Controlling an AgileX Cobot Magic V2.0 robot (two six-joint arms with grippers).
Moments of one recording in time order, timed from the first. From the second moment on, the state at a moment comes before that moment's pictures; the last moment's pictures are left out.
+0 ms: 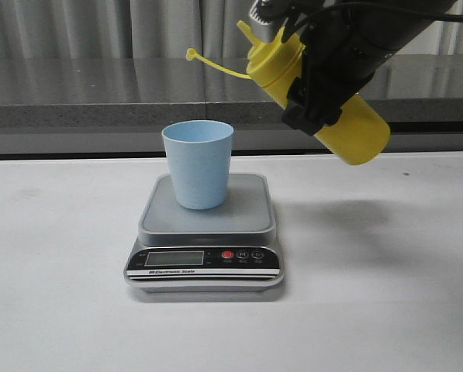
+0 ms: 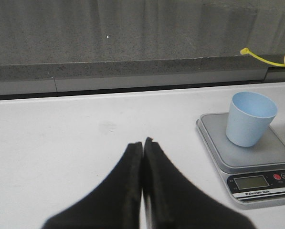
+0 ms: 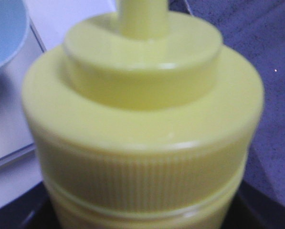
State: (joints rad) left arm -0.05 0.24 -0.50 -0.16 0.62 0.08; right arm 0.47 1.69 -1.12 -0.76 0.13 -0.03
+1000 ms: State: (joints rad) left arm -0.05 0.24 -0.50 -0.16 0.62 0.08; right arm 0.56 1.78 -1.20 -1.75 0.30 0.34
